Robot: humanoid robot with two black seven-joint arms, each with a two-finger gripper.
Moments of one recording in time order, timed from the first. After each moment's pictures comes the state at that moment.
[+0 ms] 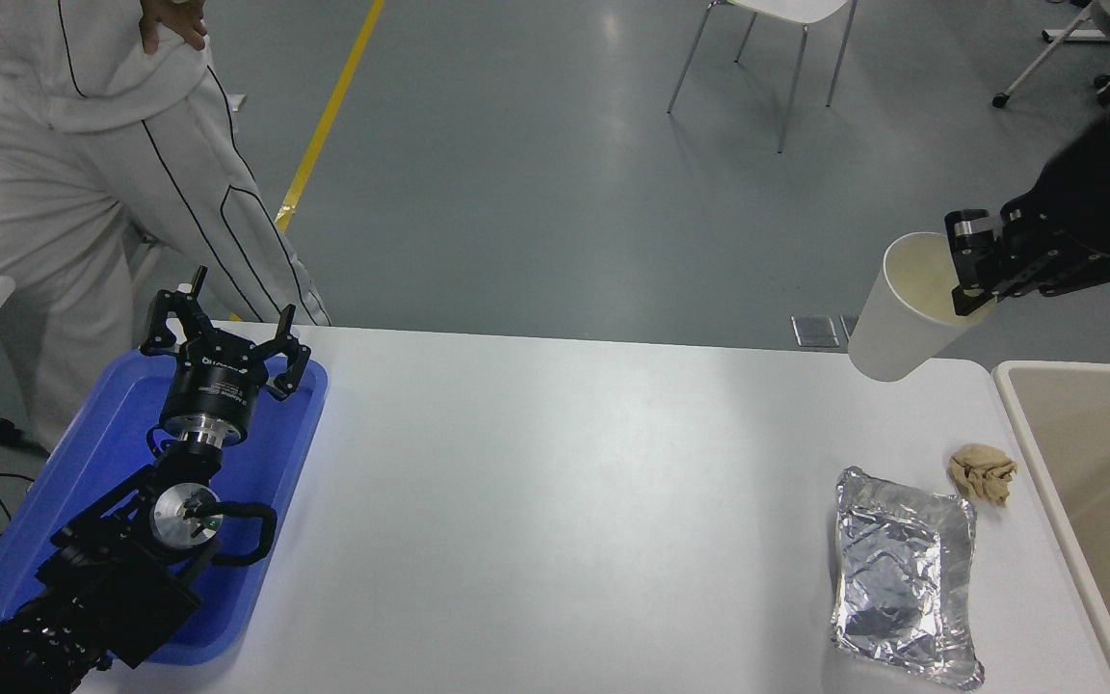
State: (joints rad) left arm -0.62 0.18 -0.87 -0.41 -0.09 -0.57 -0.51; right arm 2.47 -0.54 -1.39 1.45 -0.18 0.79 -0.09
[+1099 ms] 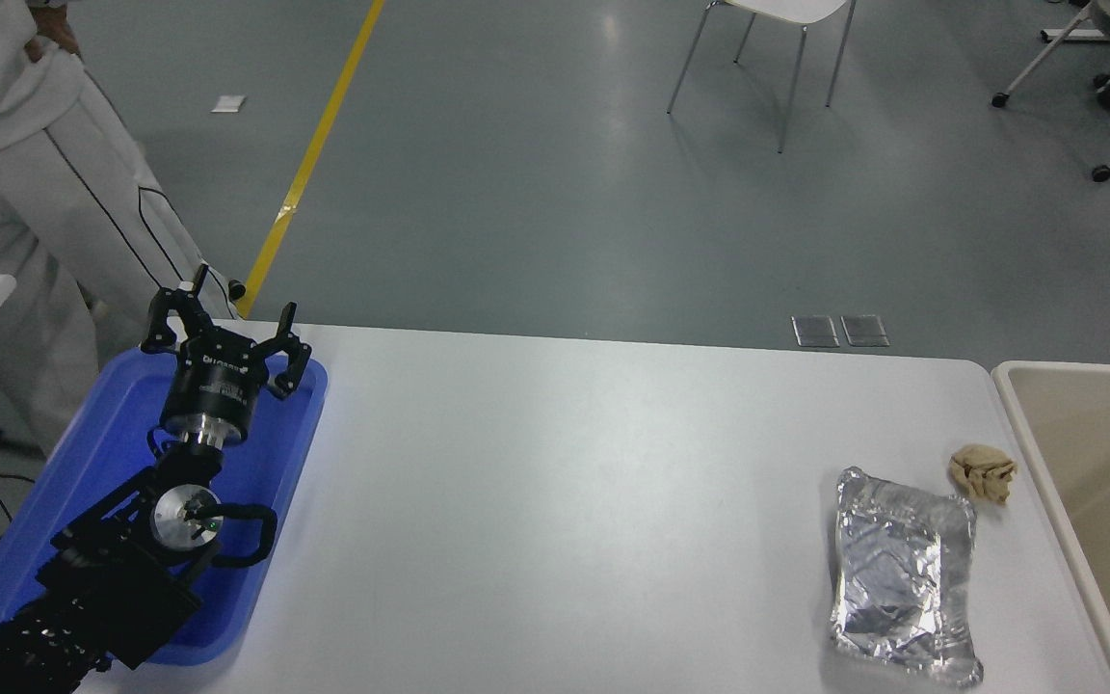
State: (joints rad) left arm -0.62 0.18 -0.87 -0.41 -0.09 -0.57 -0.51; right arm 2.07 -0.95 -1.45 1.06 -0.32 0.79 -0.10
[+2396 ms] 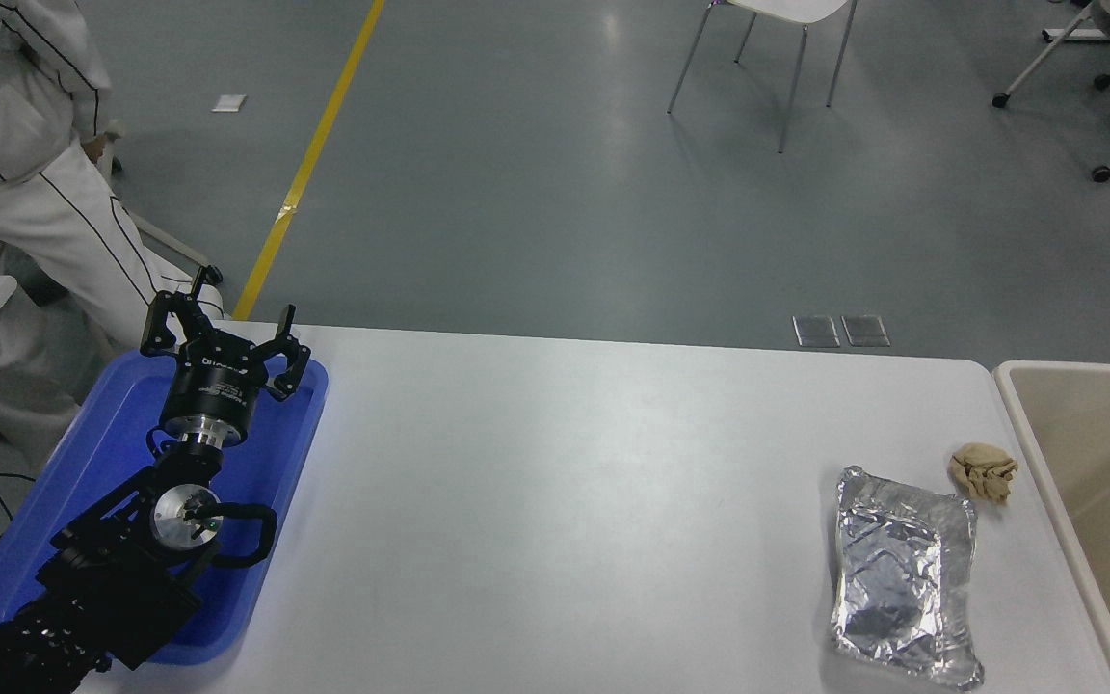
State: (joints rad) left arm -0.62 0.18 -0.87 -0.41 -0.09 -0.57 -0.51; right arm 0.77 -0.67 -0.56 0.21 -0.31 0.29 -0.09
